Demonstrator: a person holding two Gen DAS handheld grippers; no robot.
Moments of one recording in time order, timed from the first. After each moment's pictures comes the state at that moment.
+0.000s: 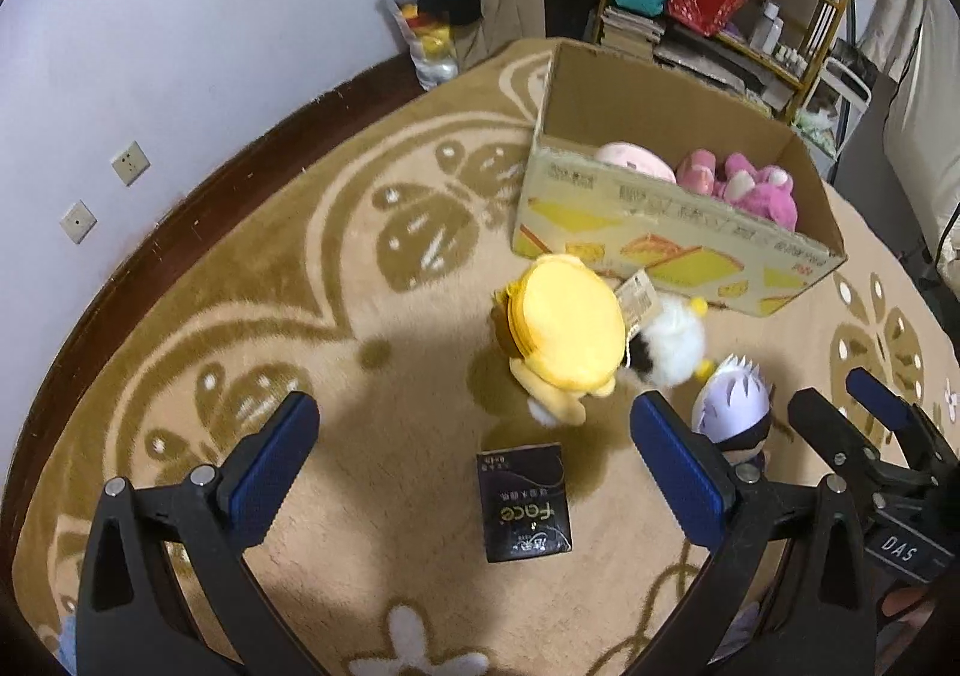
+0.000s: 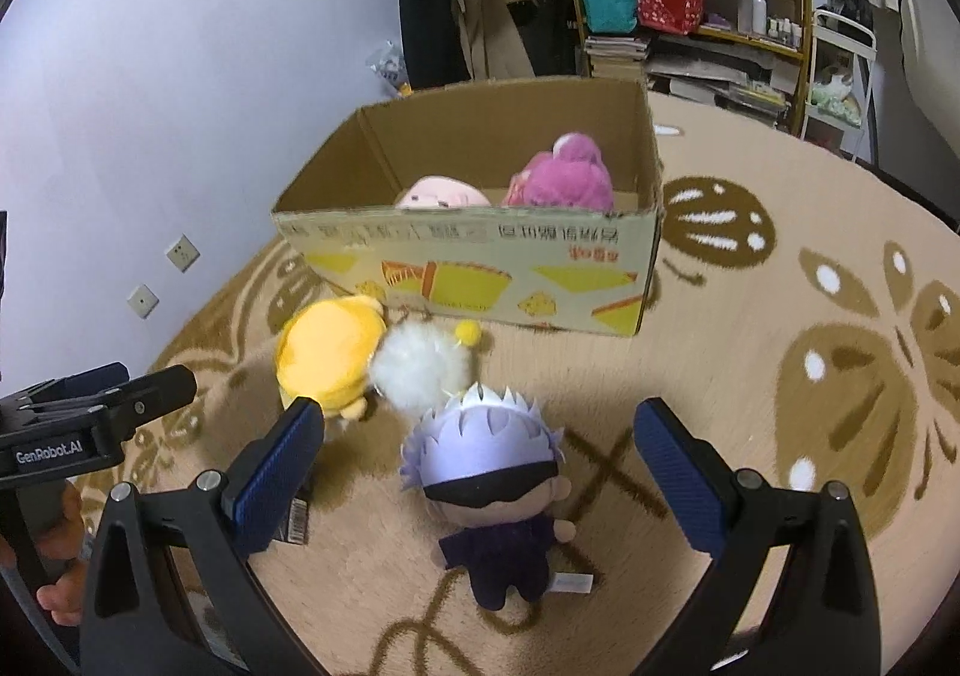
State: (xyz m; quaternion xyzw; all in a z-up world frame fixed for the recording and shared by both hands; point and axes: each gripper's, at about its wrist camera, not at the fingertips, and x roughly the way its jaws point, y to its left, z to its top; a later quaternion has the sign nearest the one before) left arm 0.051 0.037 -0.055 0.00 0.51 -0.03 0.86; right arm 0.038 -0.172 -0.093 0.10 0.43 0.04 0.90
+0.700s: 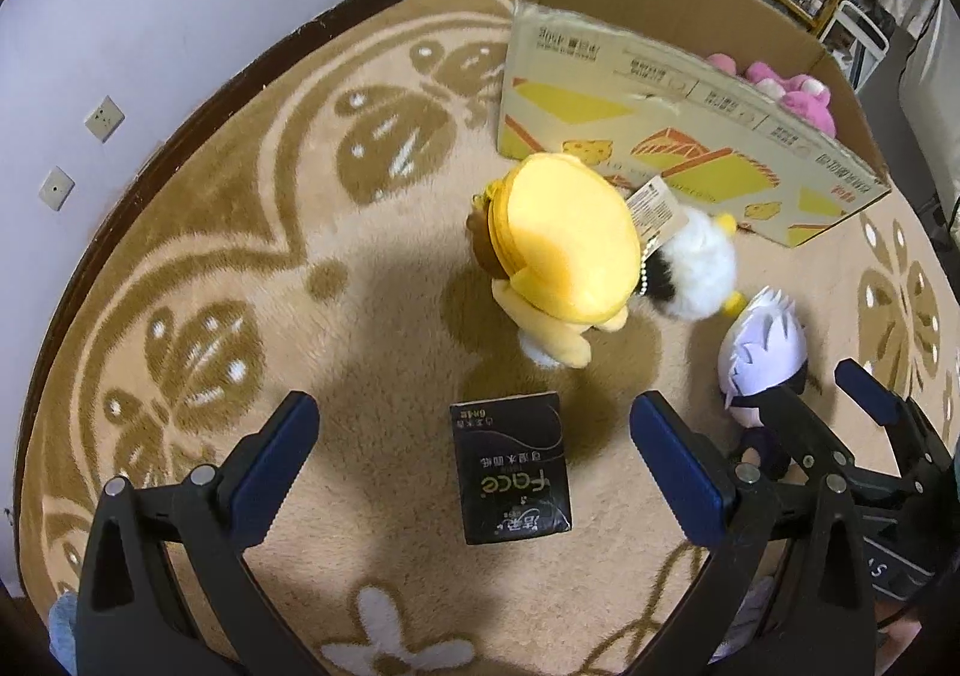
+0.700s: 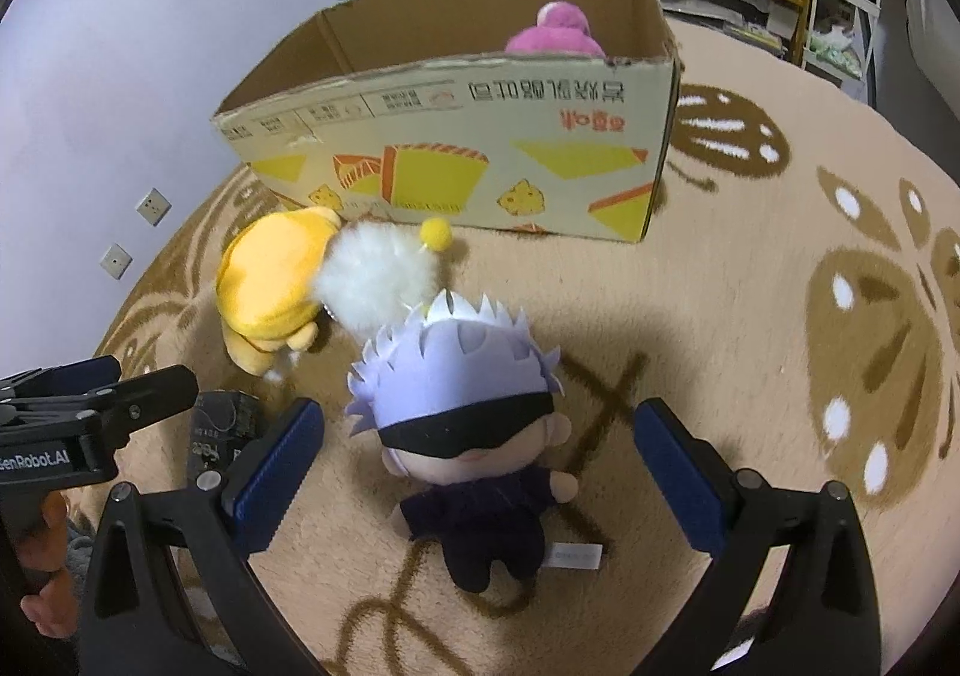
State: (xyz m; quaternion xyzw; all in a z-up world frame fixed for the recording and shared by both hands) left arm 0.065 0.026 -0.103 0.00 0.58 -0.03 0.81; right arm 0.047 -0.170 -0.139 0.10 0.50 0.03 0.86
